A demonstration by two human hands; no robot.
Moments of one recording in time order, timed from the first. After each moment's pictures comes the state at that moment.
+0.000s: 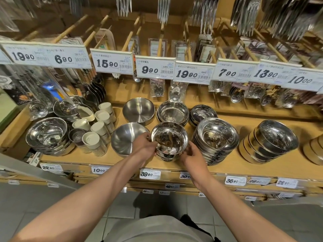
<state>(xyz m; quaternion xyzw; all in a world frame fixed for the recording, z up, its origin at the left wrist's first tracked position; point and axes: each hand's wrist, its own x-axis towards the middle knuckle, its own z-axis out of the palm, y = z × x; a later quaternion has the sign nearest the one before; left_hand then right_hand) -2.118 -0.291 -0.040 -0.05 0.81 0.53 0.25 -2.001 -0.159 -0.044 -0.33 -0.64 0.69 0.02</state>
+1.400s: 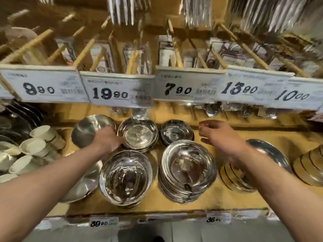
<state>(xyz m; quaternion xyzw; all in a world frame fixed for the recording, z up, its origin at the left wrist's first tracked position) -2.245 -0.204 -0.064 0.04 0.94 0.28 0.21 -2.062 0.057 0.014 -0.34 -0.77 0.54 0.04</state>
